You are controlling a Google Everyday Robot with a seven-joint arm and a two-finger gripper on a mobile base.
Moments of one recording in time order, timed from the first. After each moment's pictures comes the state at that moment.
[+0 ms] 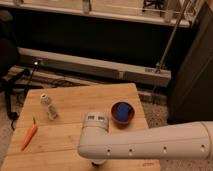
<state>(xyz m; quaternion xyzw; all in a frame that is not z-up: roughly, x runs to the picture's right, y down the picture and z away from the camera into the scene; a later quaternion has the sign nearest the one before) -0.052 0.257 0.627 -0.12 -0.23 -0.78 0.57</state>
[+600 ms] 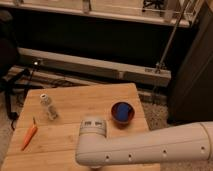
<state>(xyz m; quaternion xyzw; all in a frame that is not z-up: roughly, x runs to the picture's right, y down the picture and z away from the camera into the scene) -0.059 0.266 0.615 -0.12 -0.24 -0.77 0.58</state>
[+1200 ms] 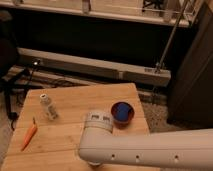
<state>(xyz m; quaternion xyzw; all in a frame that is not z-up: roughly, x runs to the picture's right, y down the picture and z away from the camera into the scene) -0.060 0.233 0.596 -0.09 -0.23 -0.75 0.61</state>
